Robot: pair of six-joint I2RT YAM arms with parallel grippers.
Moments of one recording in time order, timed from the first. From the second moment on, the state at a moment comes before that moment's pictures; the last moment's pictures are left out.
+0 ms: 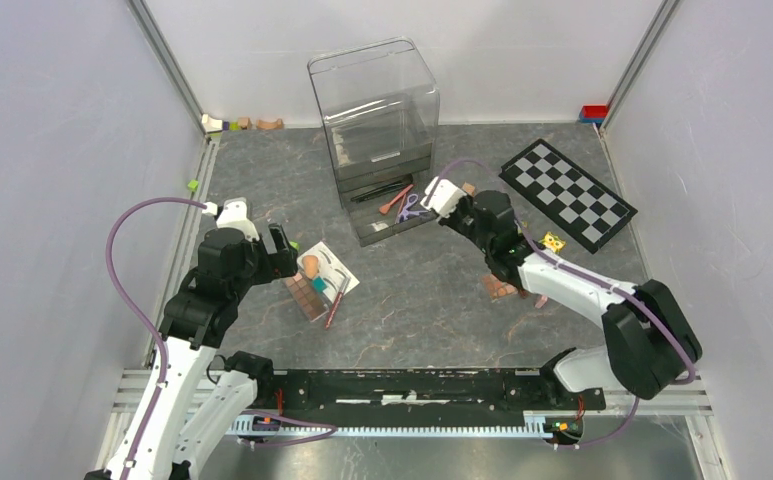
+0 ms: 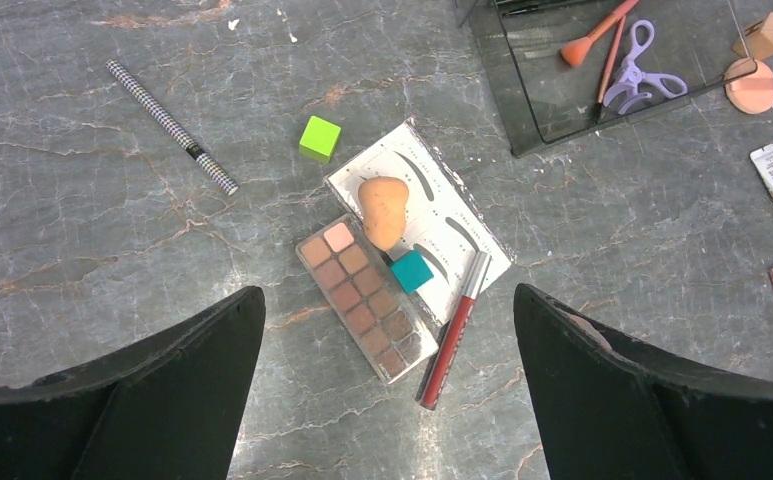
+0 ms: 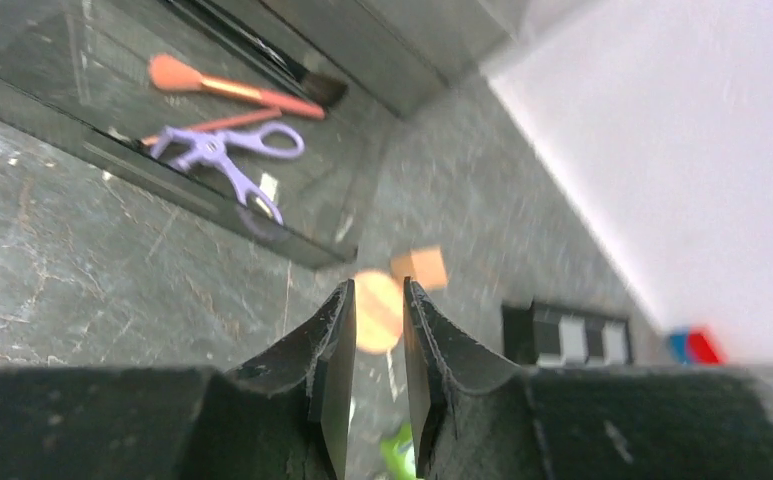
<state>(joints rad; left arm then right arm) -0.26 0.64 0.83 -0.75 -0.16 -0.34 0.59 1.40 0.77 0.34 0.06 -0.67</state>
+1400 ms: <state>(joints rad) -0.26 0.67 0.83 -0.75 -0.15 -0.34 0.08 1.57 0.82 -0.30 -0.07 -0.24</state>
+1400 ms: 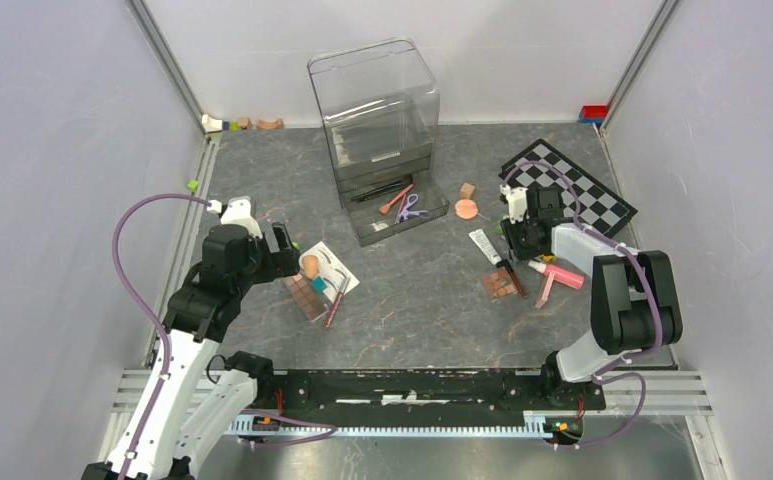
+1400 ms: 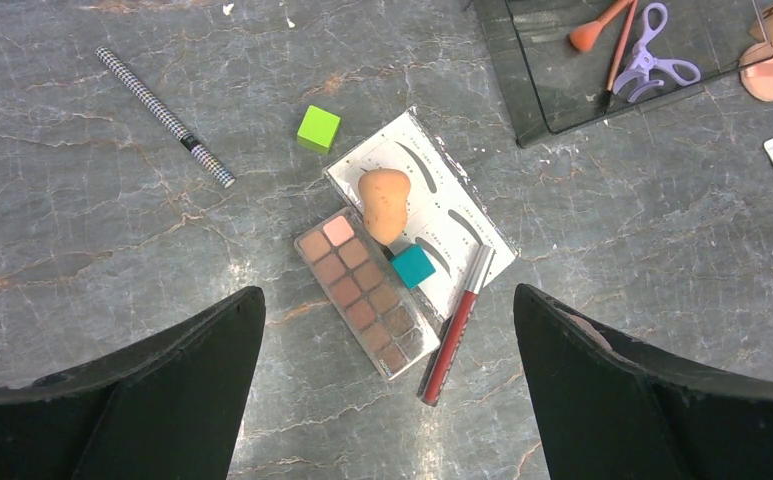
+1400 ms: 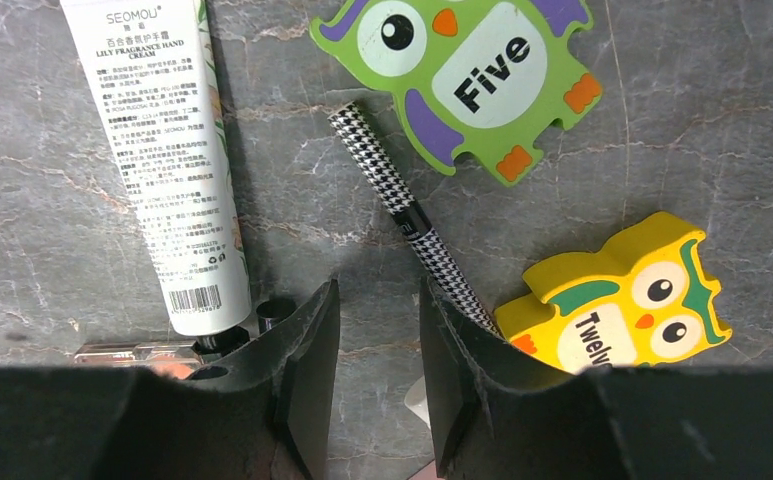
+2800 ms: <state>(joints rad) -0.26 0.68 0.83 -0.75 -0.15 -0.34 0.06 1.62 0.86 -0.27 -0.07 -0.26</state>
